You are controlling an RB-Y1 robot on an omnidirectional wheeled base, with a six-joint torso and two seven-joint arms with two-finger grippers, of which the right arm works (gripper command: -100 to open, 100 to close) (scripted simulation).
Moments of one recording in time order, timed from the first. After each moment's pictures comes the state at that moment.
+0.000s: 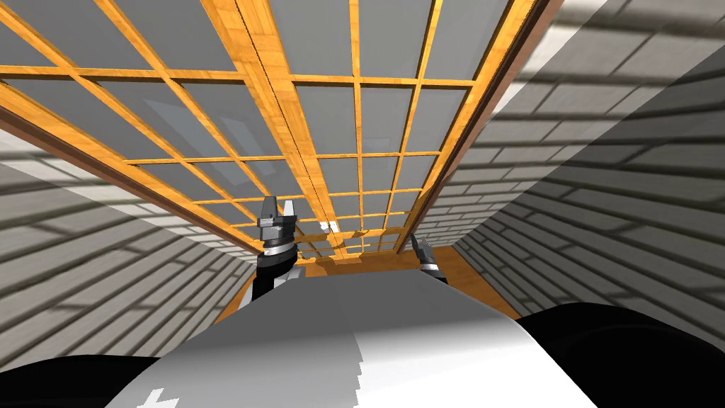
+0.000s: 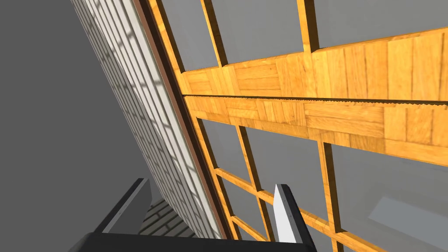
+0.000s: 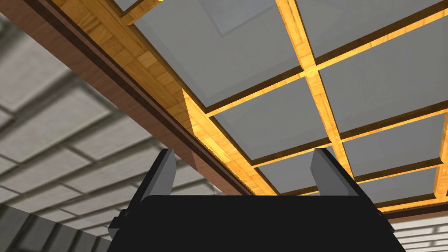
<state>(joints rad) 0.59 -0.15 -0.10 -1.63 0.01 -0.74 0.78</state>
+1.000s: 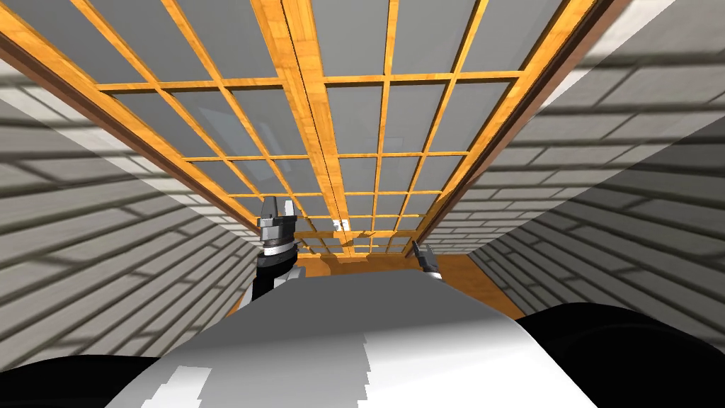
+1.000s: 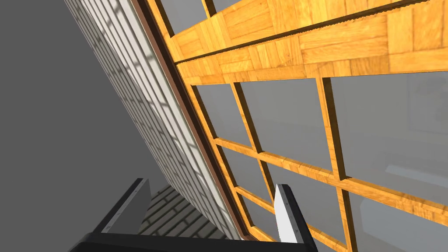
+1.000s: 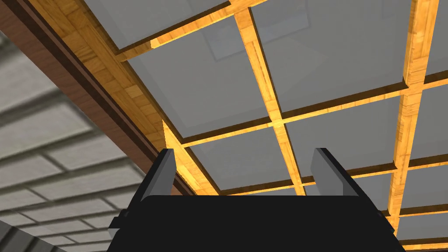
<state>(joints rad) 0.60 -0.15 -0.13 -1.50 -0.01 -0.79 0.95</state>
